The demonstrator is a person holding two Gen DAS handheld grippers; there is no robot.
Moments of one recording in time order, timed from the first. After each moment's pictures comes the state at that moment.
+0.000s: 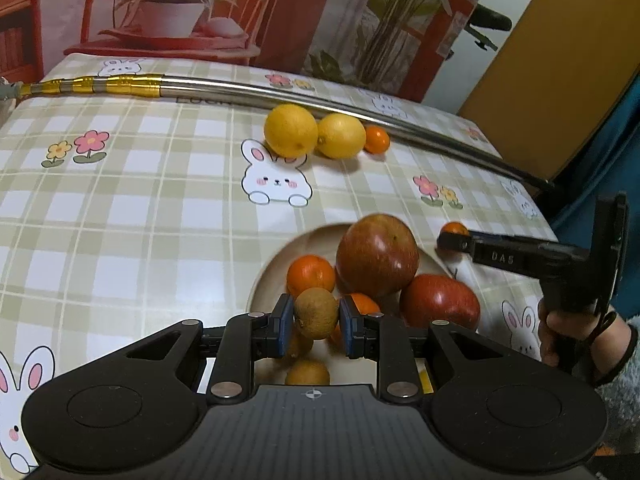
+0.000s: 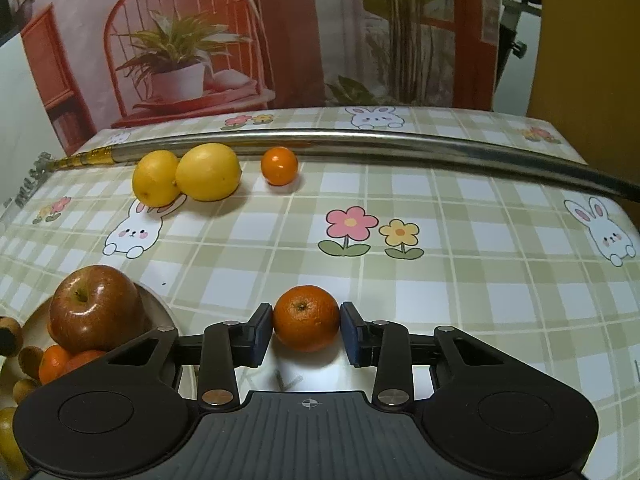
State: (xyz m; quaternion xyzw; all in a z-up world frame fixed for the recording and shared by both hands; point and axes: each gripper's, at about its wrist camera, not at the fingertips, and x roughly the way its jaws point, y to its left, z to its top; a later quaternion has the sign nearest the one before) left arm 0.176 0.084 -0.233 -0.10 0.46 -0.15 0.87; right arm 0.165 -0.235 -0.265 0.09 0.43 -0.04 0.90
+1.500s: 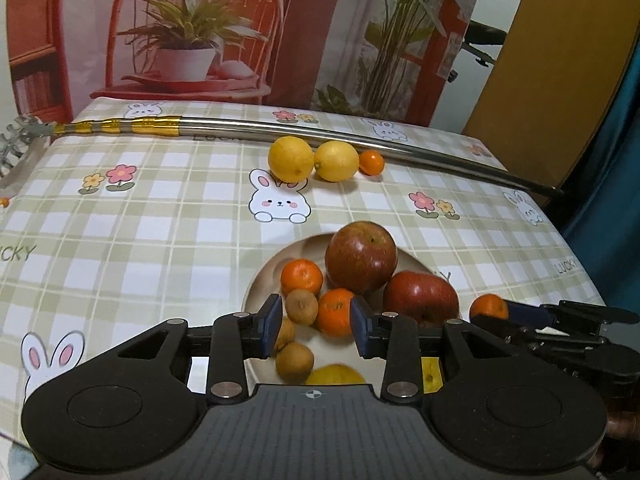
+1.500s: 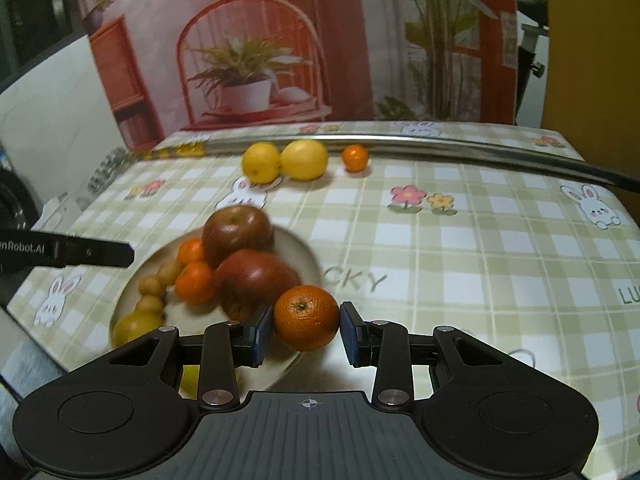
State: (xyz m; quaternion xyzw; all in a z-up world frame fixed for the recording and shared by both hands) left arm 0.127 0.059 -0.202 -0.07 0.41 -0.10 0.91; right arm 0.055 -0.177 -0.218 0.10 0.40 0.01 0.91
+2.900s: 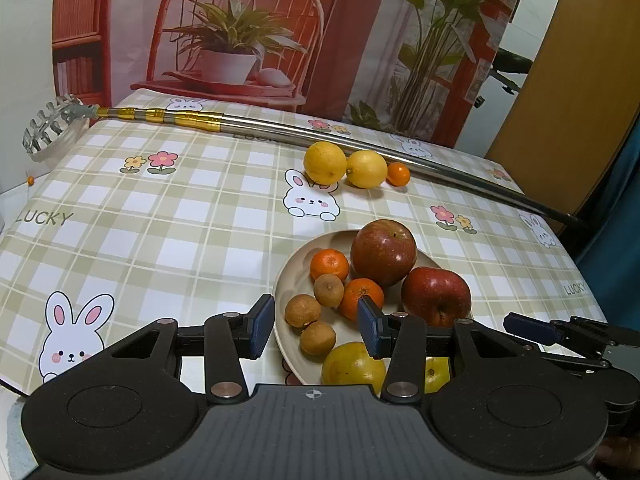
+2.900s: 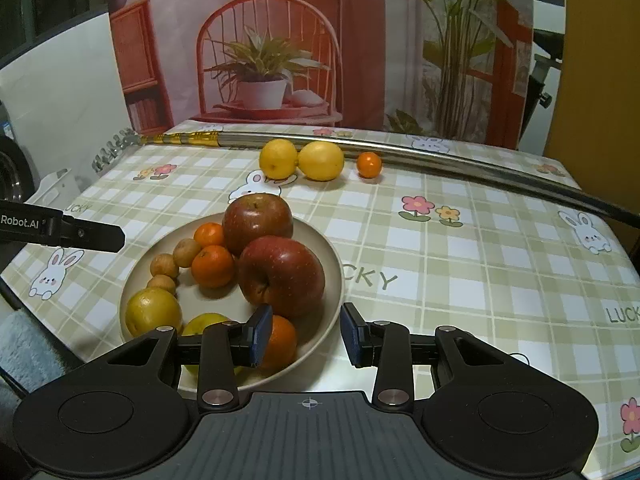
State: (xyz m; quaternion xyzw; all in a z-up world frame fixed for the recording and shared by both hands) left arm 0.101 0.074 -0.201 -0.10 0.39 -0.05 0.91; right arm 0.044 -0.153 -0.212 0.05 0.39 0.01 0.92
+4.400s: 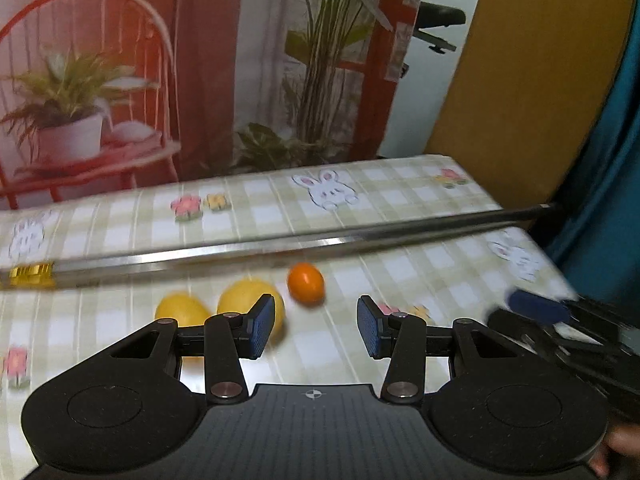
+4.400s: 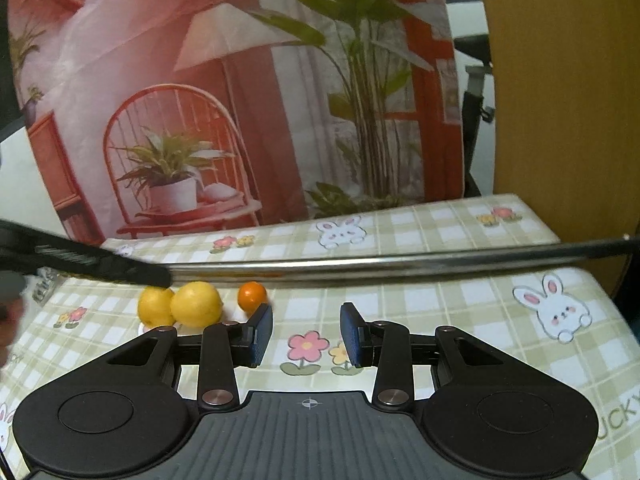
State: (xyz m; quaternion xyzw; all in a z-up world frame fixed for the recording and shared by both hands) left arm 0.327 -0.046 -0.187 0.01 0.40 -0.17 0.90; right arm 0.153 -0.304 -0.207 0.14 0.31 -0.06 0.94
